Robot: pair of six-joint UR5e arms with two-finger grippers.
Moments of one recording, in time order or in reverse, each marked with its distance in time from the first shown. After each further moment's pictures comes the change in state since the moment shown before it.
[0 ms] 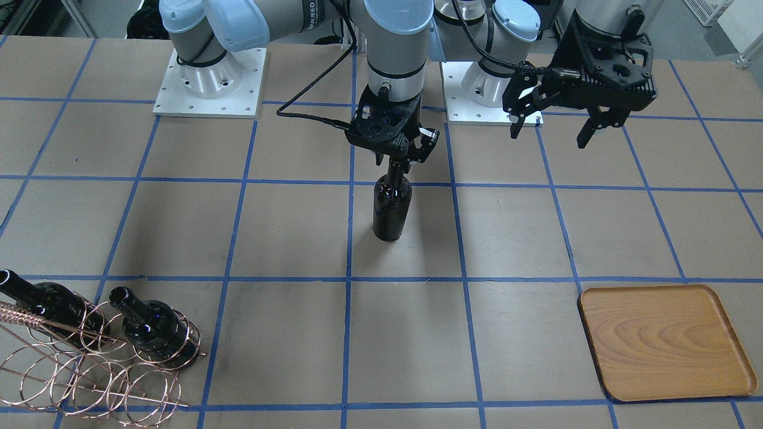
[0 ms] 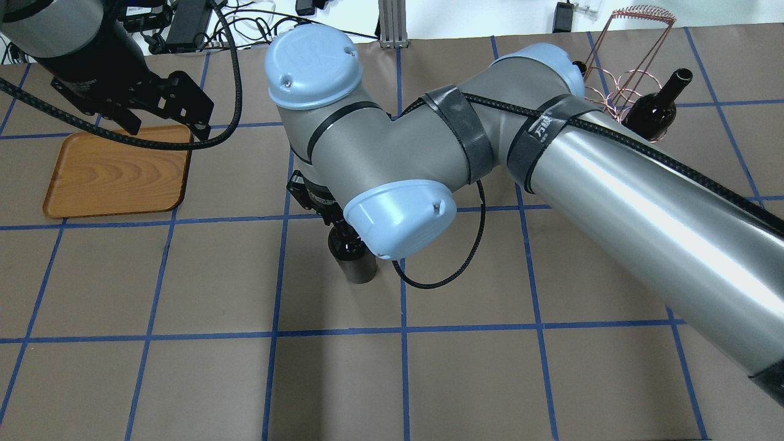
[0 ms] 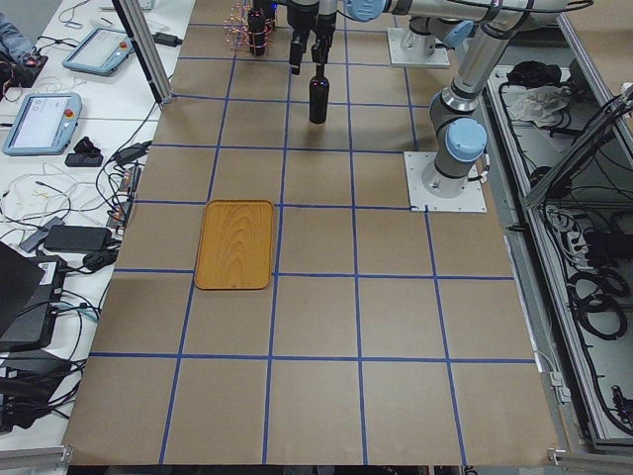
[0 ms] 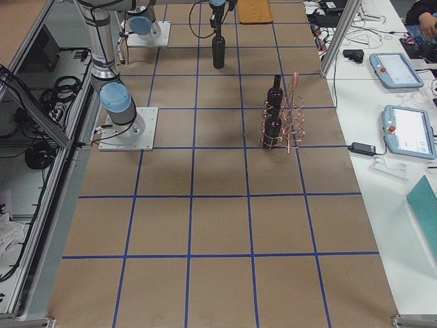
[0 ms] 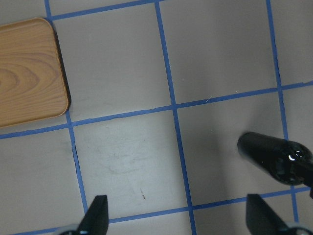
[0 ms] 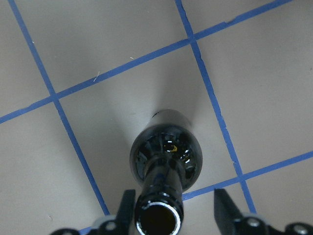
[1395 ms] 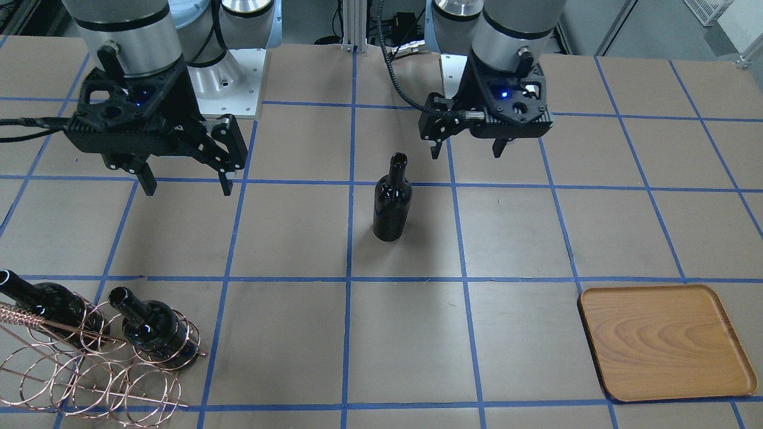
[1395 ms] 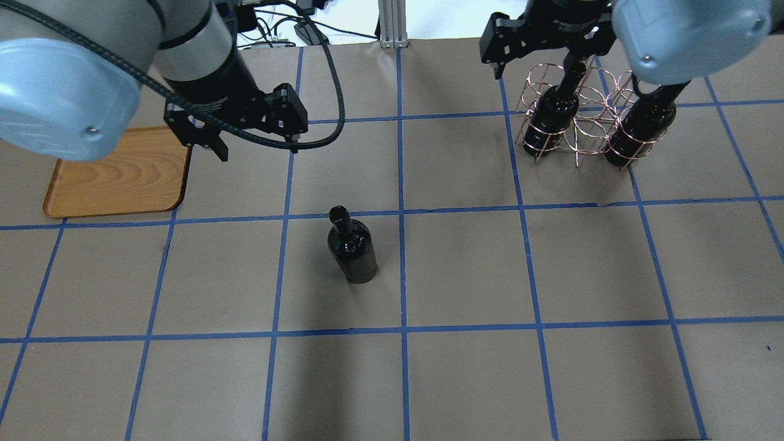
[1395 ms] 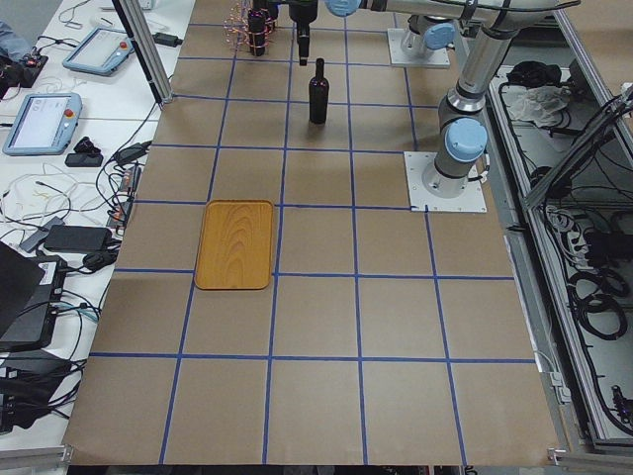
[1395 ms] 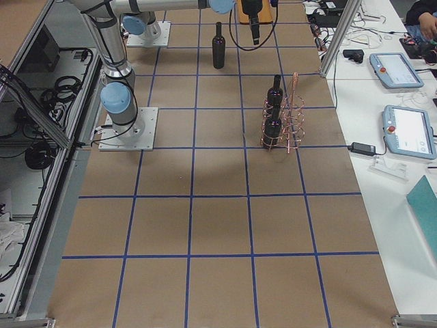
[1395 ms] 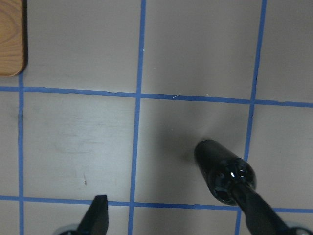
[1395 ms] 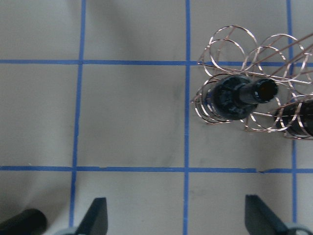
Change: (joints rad) left arm -0.228 -0.106 -0.008 0.051 0.000 -0.454; right arm -0.475 -0.164 -0.079 0.076 -0.114 -0.892
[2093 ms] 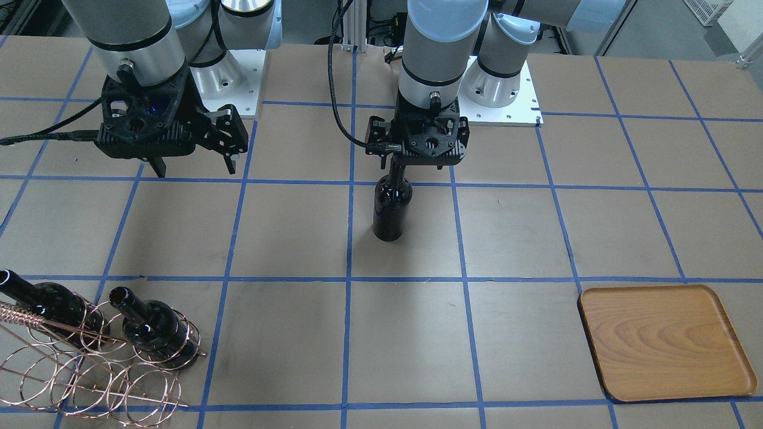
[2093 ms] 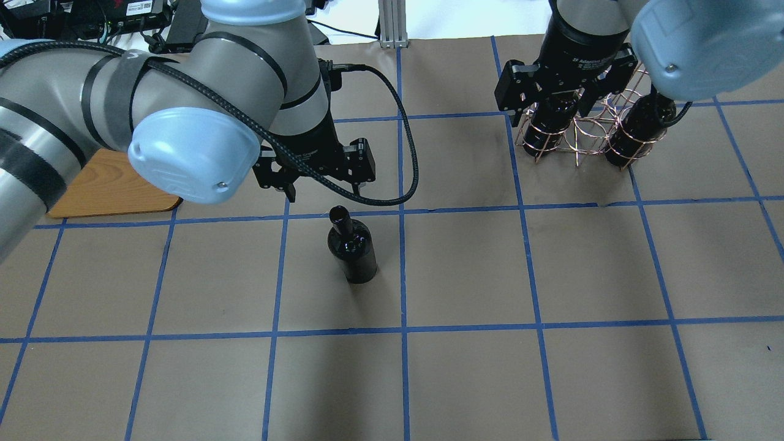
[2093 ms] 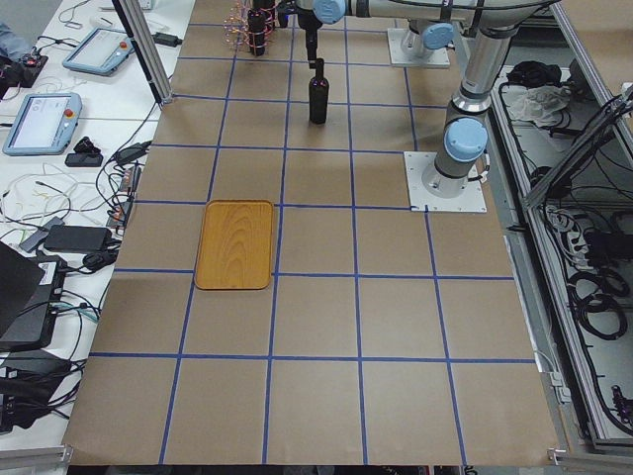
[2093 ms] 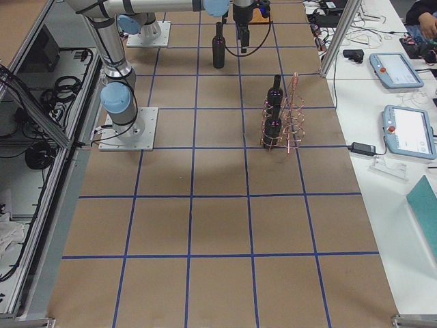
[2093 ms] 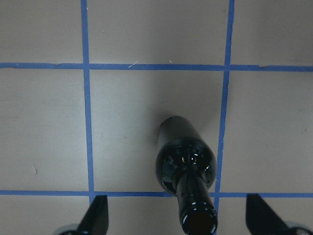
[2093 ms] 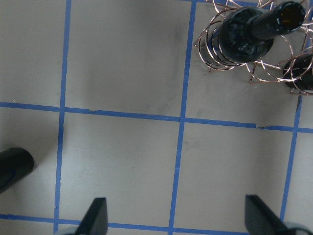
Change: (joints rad) left arm -0.120 -0.063 -0.083 0.058 -0.006 -0.069; right arm -0.010 -0.016 0.055 0.134 0.049 -0.062
